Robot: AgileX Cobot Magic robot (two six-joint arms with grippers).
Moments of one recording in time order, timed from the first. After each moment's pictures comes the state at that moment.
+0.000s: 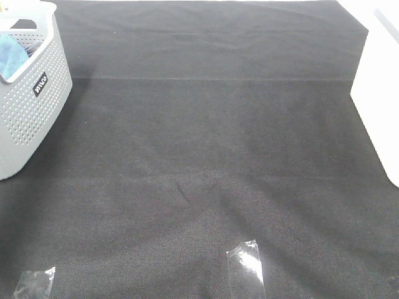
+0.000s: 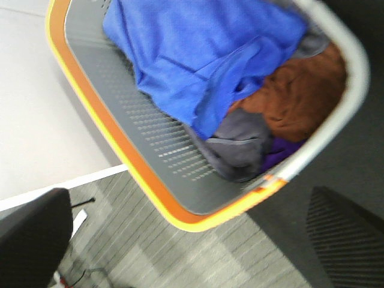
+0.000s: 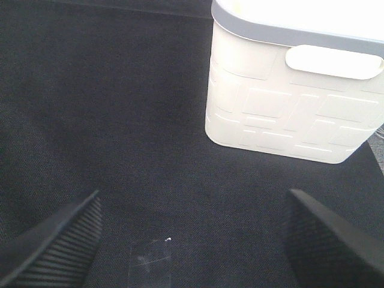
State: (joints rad) left arm 0.11 1.55 -1.69 0.22 1.17 0.94; right arm 0.02 0.00 -0.50 -0.09 1.06 -0.03
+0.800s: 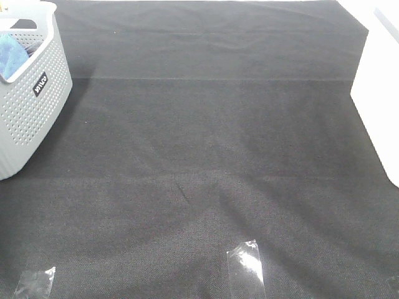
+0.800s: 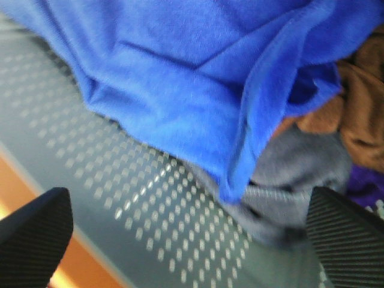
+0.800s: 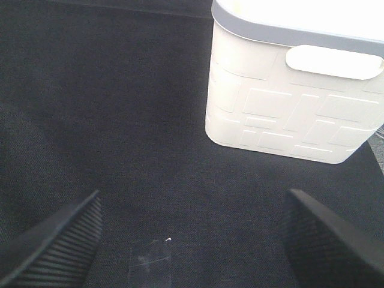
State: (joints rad) left arm 0.22 2.00 -1.78 0.19 0.98 1.10; right arm 0.02 0.00 -0.50 -0.09 1.06 -0.03
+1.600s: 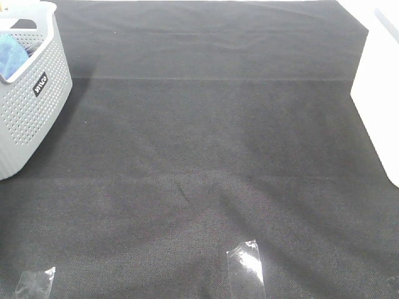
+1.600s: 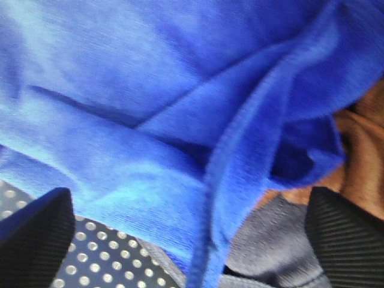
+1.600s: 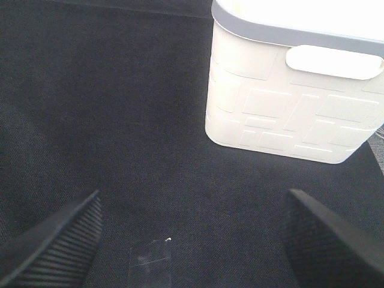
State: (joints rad) left arm 0.22 2.16 -1.78 0.16 0.93 1.12; right arm 0.02 0.00 -0.50 -0.09 1.06 -0.03
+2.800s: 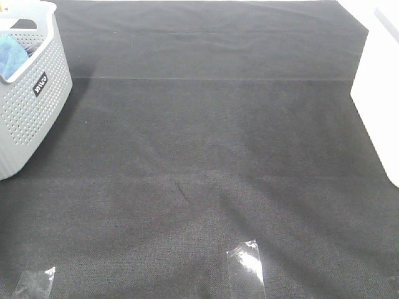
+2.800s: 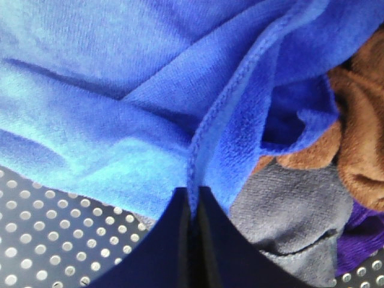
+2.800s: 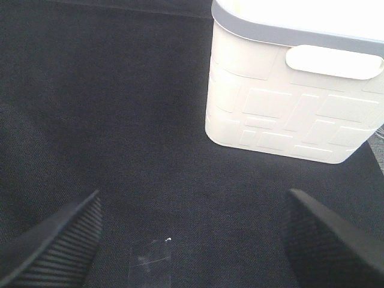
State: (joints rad) left arm 0.22 2.16 -1.78 0.22 0.96 1.12; right arm 0.02 0.00 -0.50 -0.09 1.06 -0.03
